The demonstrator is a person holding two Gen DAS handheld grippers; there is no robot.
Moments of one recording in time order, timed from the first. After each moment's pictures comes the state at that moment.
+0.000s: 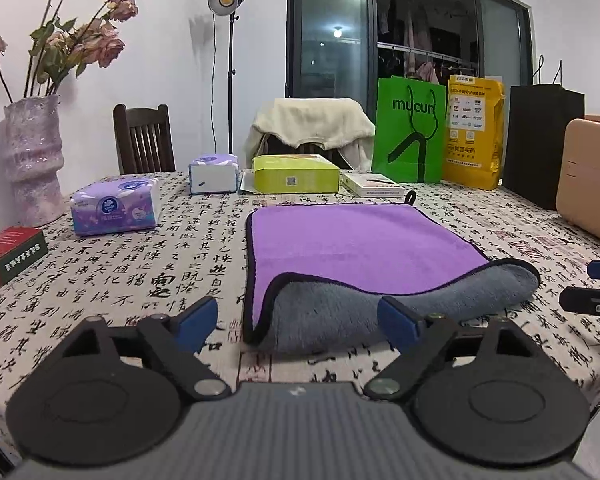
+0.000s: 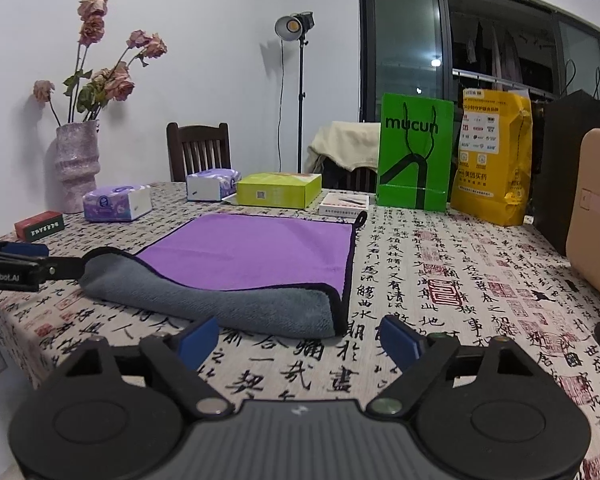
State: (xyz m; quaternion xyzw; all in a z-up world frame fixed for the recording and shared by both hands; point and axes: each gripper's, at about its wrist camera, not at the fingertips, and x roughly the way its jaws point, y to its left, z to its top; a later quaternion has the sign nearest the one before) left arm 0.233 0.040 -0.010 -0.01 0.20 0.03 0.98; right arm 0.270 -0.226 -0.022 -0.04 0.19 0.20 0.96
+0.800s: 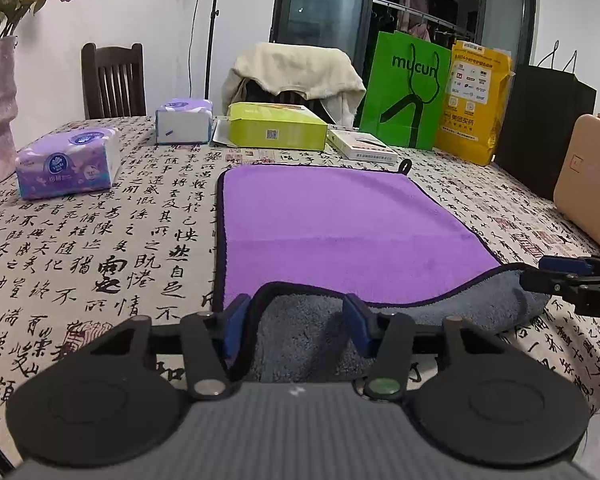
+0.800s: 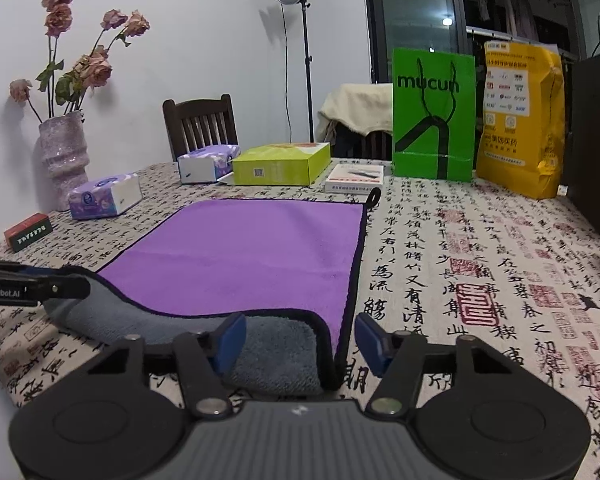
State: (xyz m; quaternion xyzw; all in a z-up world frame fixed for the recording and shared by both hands) left arm 0.303 0.059 -0.015 -0.05 0.28 -0.01 0.96; right arm 0.360 -0.220 -0.025 -0.01 0.25 0.23 0.94
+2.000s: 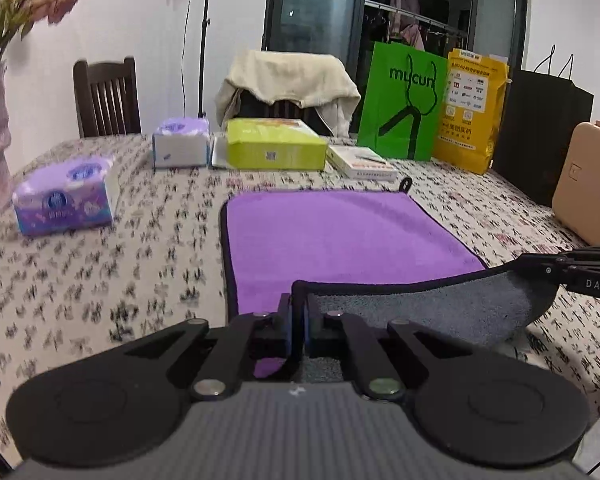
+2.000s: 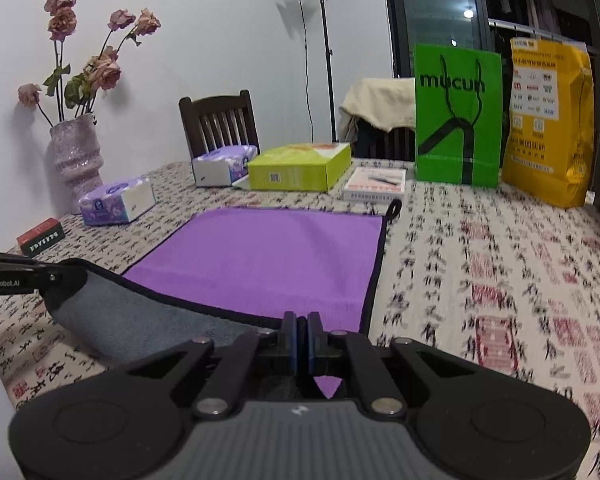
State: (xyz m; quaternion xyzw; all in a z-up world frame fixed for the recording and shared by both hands) left arm 0.322 0.068 0.017 -0.03 0.28 -0.02 0.96; right arm 0.395 -0.215 -0.005 -0.02 0.26 0.27 0.93
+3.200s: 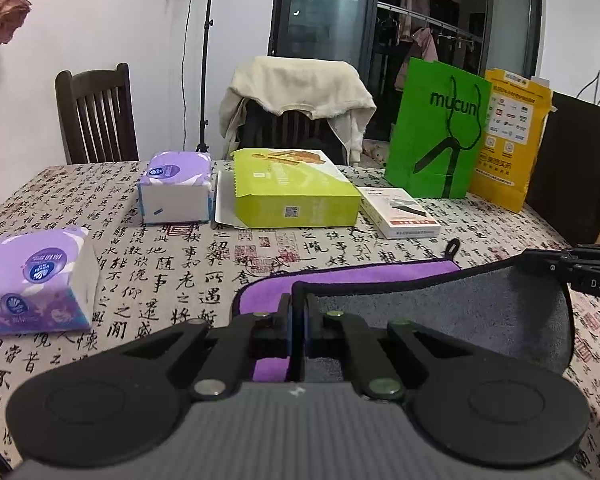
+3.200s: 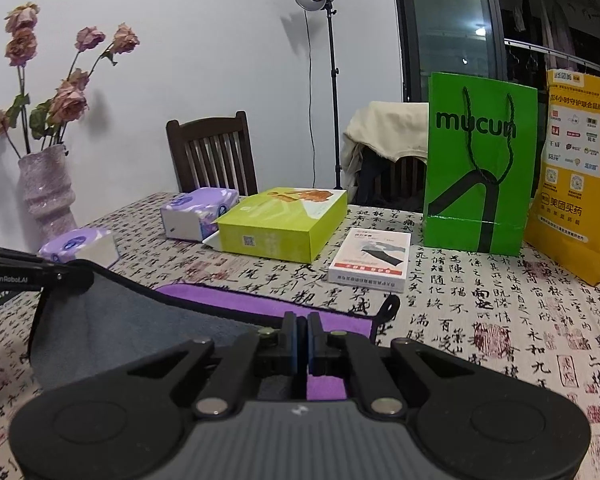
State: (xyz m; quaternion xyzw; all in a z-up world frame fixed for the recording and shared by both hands) left arm 0.460 0.102 0.043 -0.04 0.28 -0.02 0.96; right arm 0.535 -0.185 0.029 -0.02 0.23 0.28 0.93
